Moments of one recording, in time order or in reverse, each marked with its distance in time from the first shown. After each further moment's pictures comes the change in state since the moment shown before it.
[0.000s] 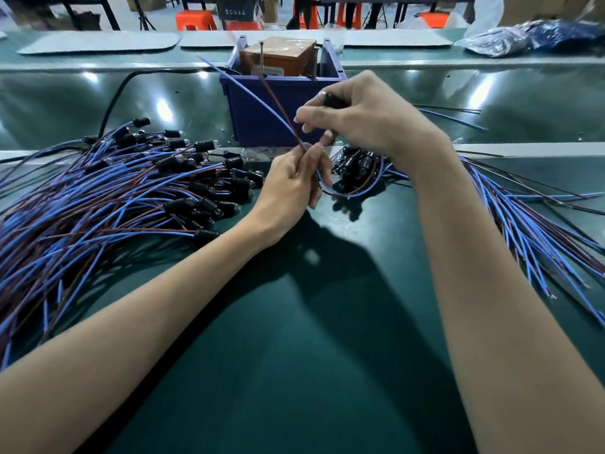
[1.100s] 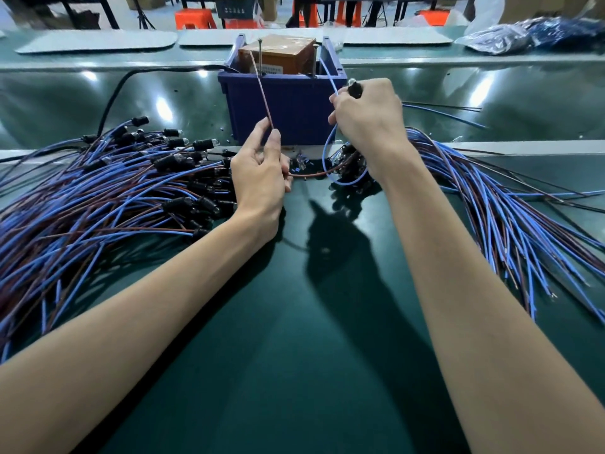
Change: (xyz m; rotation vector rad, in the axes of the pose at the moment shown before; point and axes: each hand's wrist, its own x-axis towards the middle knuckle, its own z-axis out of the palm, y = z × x) left_hand 0.014 -0.005 -0.009 -0.237 0.460 -0.129; right_hand 0.021 0.016 0.020 0.038 0.451 0.267
